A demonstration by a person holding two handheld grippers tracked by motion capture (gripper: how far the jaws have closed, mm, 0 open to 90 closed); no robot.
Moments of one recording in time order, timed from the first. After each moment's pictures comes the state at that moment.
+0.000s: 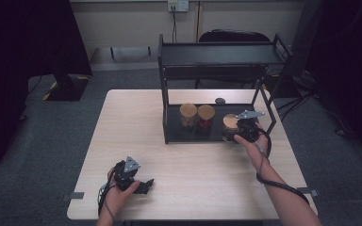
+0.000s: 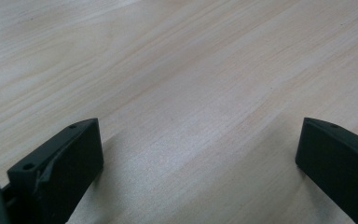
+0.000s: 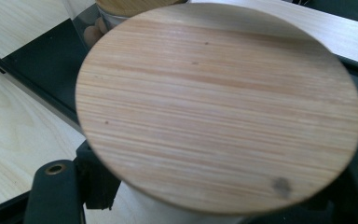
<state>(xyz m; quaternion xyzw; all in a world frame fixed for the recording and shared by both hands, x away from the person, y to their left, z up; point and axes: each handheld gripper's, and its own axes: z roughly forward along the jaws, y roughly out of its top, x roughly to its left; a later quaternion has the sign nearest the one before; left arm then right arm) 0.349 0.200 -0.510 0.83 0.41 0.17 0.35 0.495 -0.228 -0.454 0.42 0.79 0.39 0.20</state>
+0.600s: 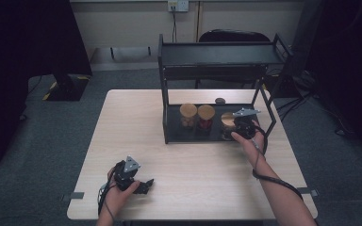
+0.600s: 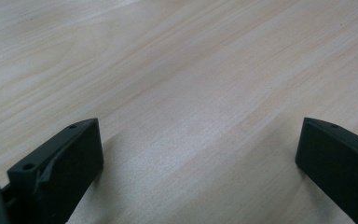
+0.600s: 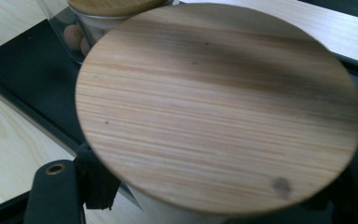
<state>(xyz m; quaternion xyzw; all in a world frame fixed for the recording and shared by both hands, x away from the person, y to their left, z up) 0.349 0.200 -0.510 0.83 0.41 0.17 0.35 0.512 -0.223 -0.463 0.43 0.80 0.38 0.20</state>
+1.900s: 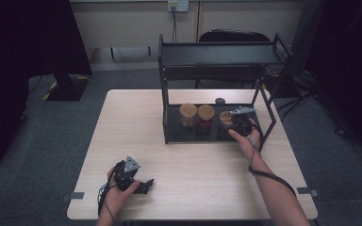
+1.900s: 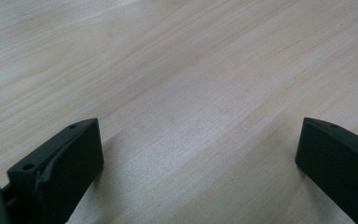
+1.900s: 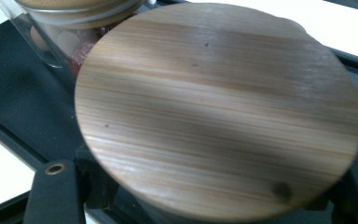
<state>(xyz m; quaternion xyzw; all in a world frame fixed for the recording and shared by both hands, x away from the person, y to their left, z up) 0.349 0.201 -0.510 0.83 0.41 0.17 0.35 0.531 -0.220 -0.475 0.43 0.79 0.37 0.21</state>
